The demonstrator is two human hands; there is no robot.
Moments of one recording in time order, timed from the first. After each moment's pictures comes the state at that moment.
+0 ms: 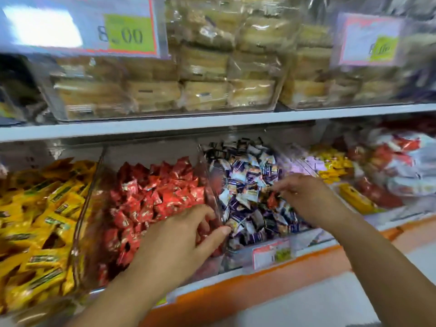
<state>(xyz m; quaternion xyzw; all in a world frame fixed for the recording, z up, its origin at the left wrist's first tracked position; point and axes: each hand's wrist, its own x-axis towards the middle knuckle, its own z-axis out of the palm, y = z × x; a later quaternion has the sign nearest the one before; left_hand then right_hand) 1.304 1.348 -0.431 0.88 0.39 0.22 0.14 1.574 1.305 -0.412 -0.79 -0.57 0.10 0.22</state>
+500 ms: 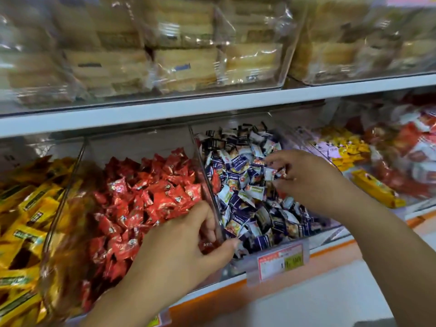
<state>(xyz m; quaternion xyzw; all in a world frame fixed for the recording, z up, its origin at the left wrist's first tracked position) 1.322 1.351 -0.426 0.87 0.40 0.16 0.24 1.571 1.325 -0.399 -0.76 -0.59 0.14 0.23</state>
